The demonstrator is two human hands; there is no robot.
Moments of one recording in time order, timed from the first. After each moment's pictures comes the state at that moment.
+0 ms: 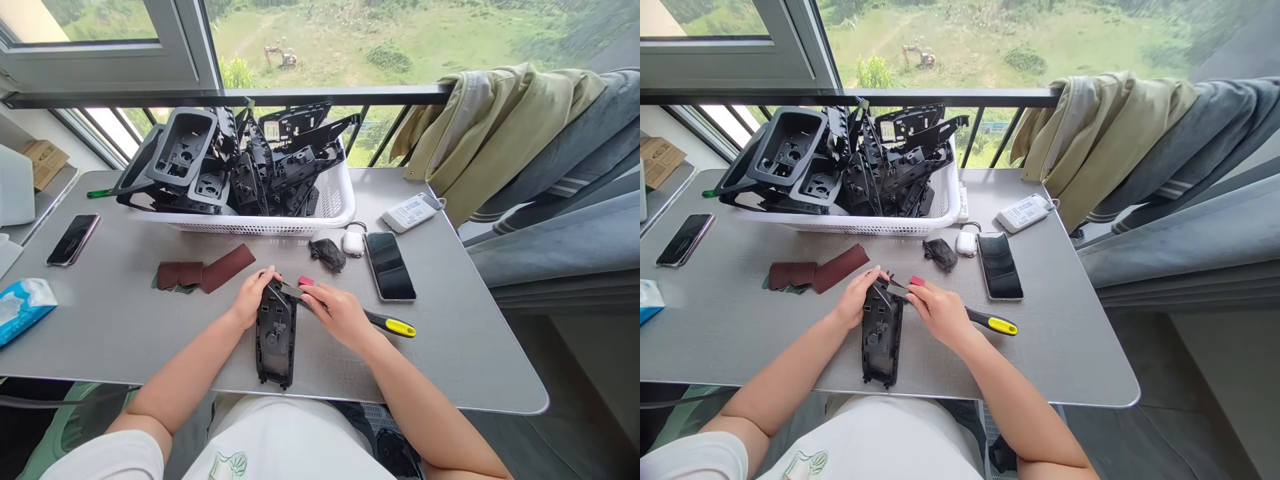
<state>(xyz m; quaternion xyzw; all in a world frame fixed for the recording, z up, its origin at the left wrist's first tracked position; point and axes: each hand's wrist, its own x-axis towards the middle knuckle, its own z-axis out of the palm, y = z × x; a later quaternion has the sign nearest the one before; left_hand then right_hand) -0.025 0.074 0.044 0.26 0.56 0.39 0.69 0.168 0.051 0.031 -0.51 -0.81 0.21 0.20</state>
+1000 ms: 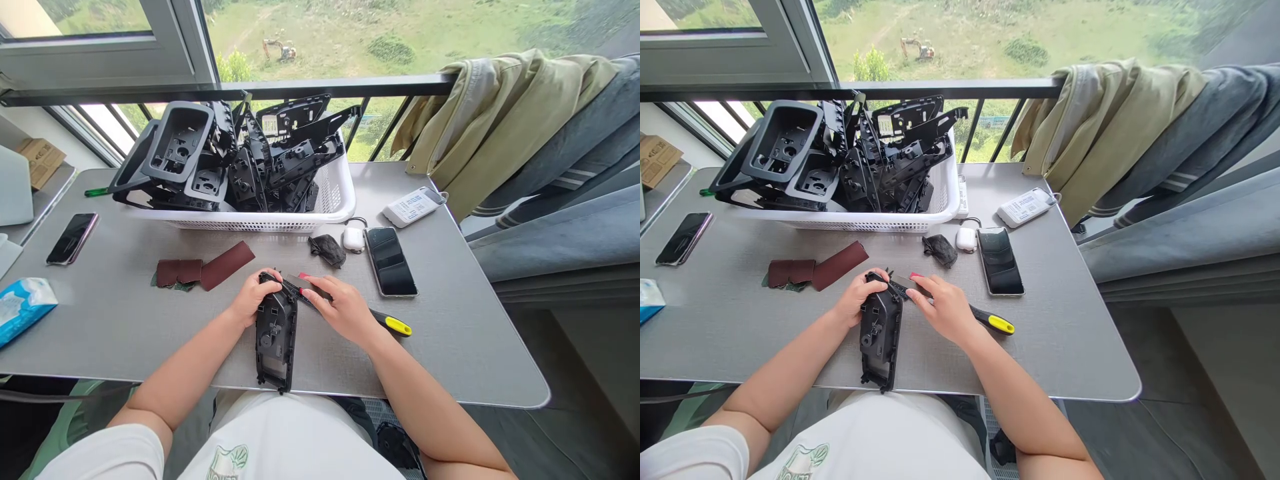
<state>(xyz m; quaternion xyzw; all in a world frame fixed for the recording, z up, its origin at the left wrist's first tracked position) -0.026 0.072 0.048 0.26 0.55 0.37 0.70 0.171 0.053 0.042 -0.55 -0.76 0.28 0.21</state>
